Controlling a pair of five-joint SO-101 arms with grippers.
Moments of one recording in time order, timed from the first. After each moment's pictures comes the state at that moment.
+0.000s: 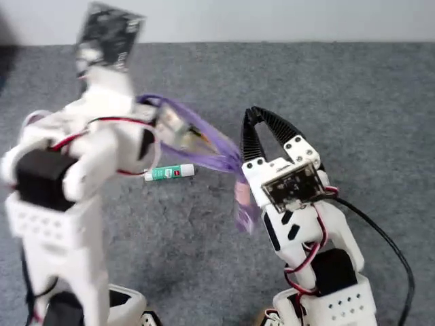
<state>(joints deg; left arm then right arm) 9.0 -21.0 -25.5 99.5 0.6 -21.2 -71.4 52.4 25.1 20.5</state>
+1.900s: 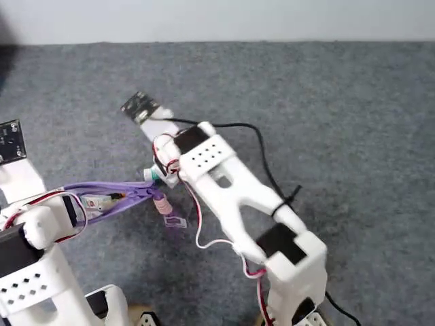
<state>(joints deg) -28.7 -50.7 25.7 99.4 0.6 -40.3 20.7 -10.6 66.9 12.7</state>
